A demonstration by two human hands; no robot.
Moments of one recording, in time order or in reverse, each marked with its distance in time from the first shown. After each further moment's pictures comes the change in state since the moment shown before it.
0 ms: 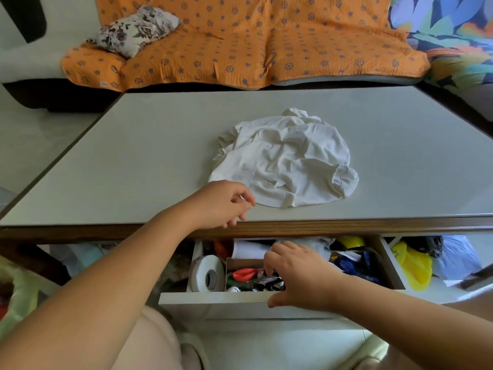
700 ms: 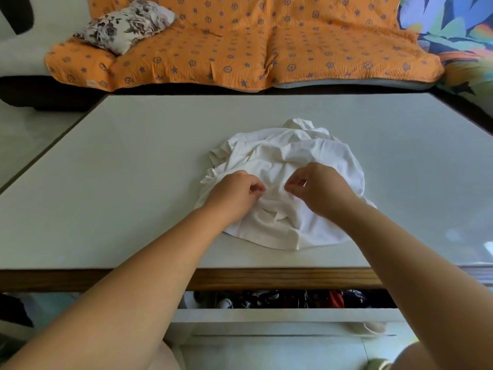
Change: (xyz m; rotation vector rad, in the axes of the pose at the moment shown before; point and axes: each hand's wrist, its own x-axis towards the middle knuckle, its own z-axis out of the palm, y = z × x) left_hand 0.139 -0.014 0.005 0.178 0.338 0.064; right_hand 0.110 0.117 -0.106 0.300 0.492 0.419
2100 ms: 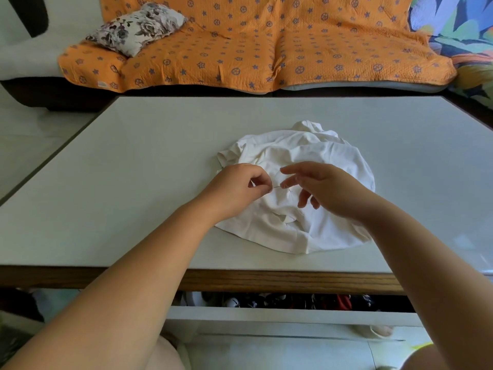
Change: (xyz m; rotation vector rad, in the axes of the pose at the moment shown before) left_hand -0.015 0.009 -0.038 -0.172 -0.044 0.071; right_hand -0.007 -0.007 -0.014 0.512 -0.214 -0.016
